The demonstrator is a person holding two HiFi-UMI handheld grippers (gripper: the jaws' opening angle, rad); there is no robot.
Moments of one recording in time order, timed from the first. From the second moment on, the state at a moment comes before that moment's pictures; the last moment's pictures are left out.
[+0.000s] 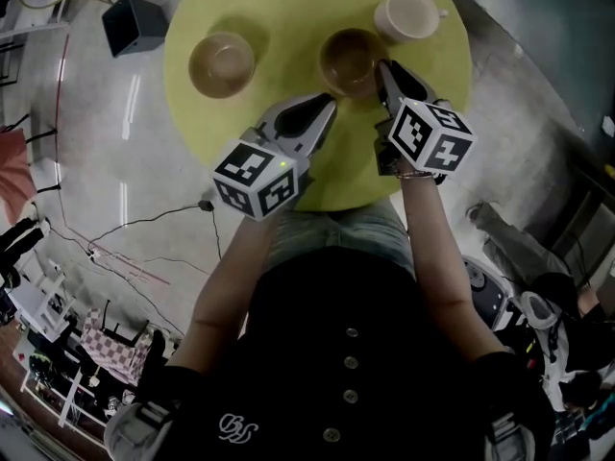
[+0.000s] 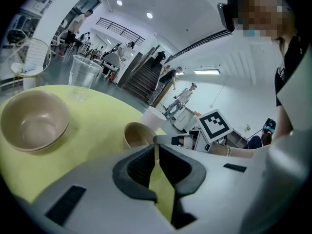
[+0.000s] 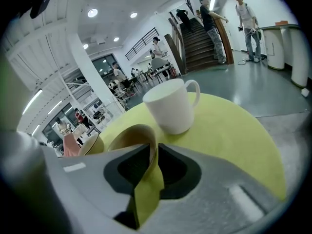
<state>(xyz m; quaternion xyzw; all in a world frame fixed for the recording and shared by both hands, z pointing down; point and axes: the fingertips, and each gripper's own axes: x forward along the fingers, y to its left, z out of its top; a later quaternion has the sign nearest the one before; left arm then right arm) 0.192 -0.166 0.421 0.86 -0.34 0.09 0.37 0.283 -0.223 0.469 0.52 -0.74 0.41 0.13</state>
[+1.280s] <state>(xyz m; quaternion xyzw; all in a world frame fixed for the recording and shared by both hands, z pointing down) 0.140 -0.165 0.398 0.87 -0.35 0.06 0.35 0.241 -0.234 0.427 0.53 -0.75 0.39 0.09</state>
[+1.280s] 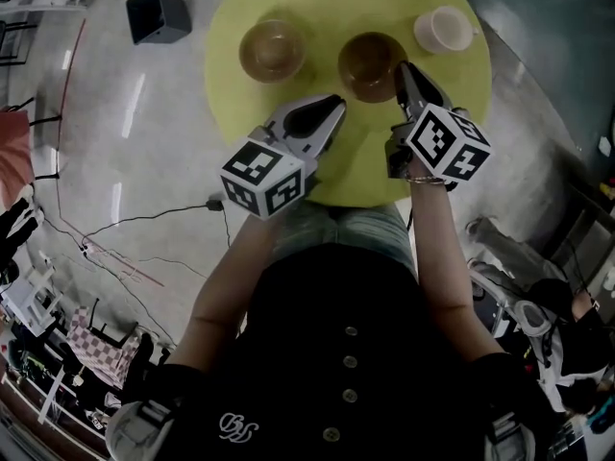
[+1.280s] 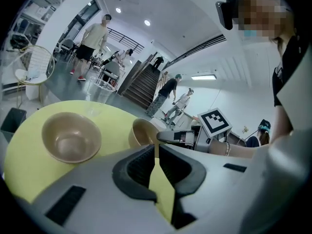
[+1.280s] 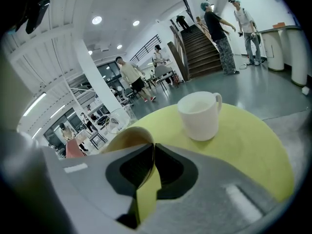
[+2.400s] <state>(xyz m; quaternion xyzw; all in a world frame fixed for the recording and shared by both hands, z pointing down) -0.019 -0.180 0.416 0.85 -0.36 0.05 0.38 0.076 -0.259 0.422 0.52 -0.76 0.38 0.09</state>
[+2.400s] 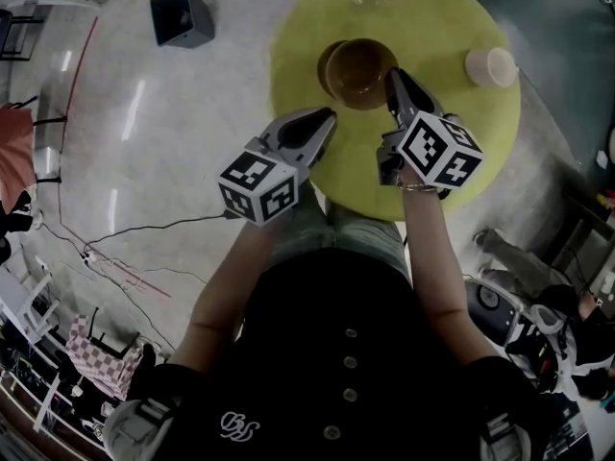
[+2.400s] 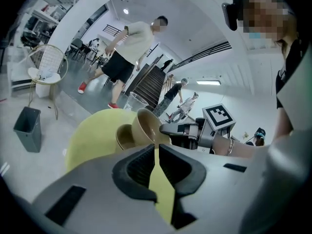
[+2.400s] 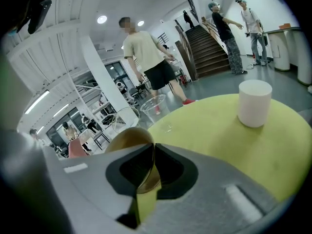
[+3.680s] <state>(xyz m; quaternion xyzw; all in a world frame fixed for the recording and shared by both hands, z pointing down) -0.023 -0.172 0.456 0.86 -0.32 0.08 0.39 0.061 -0.247 0.473 0.53 -0.76 0.35 0.15</state>
